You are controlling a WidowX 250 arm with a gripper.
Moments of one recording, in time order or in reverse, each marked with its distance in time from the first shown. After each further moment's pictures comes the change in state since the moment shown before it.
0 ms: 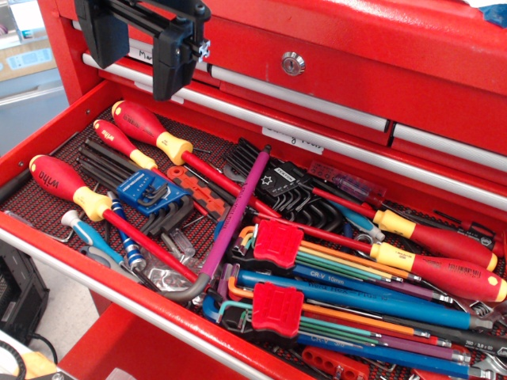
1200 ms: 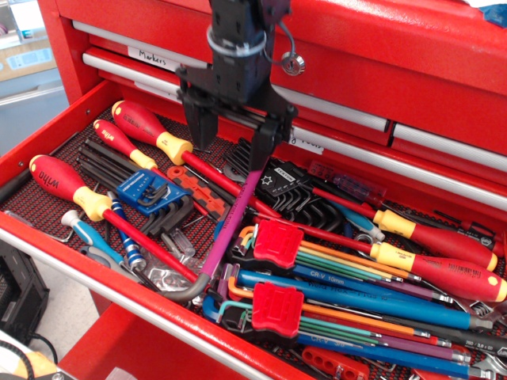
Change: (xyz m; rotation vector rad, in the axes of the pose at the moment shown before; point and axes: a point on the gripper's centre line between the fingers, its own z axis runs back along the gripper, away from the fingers) arm 0.055 -0.047 -0.095 -0.067 -0.013 0.141
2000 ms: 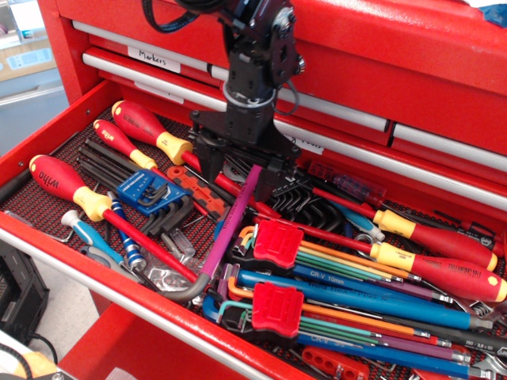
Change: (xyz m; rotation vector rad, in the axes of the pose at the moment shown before) arm 0.006 0.000 -0.052 0.029 0.005 0.042
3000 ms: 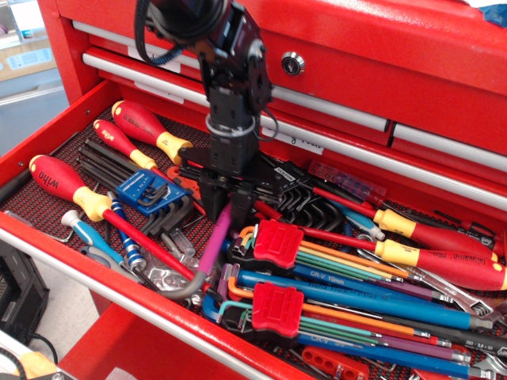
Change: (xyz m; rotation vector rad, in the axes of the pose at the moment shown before) arm -0.020 0.002 -0.020 -0.099 0.166 0.004
